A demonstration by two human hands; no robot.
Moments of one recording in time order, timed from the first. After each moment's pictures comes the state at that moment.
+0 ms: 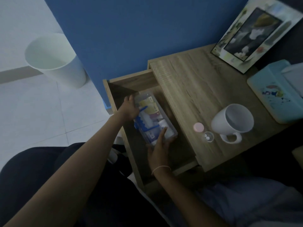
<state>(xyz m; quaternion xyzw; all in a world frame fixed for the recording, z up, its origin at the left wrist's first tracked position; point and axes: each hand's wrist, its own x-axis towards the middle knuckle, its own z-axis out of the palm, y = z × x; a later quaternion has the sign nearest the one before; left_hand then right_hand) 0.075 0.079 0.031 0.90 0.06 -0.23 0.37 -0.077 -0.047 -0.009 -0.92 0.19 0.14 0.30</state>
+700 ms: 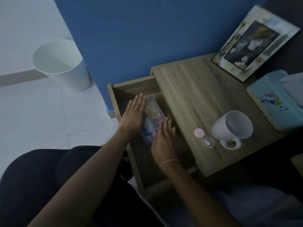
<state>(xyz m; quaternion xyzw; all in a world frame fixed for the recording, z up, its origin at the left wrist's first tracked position) 0.050 0.070 0.014 0.98 -0.11 -0.07 0.16 -0.040 -0.068 0.013 -0.99 -0.03 0.00 0.16</state>
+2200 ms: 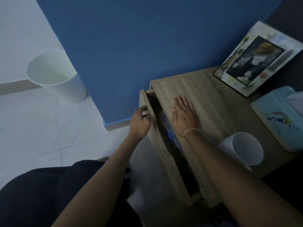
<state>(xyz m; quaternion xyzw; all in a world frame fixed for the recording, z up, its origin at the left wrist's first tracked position) 0.091 0.036 0.037 0.79 0.13 -0.11 0.60 0.123 -0.144 0.022 -0.99 -0.09 -0.01 0.10</state>
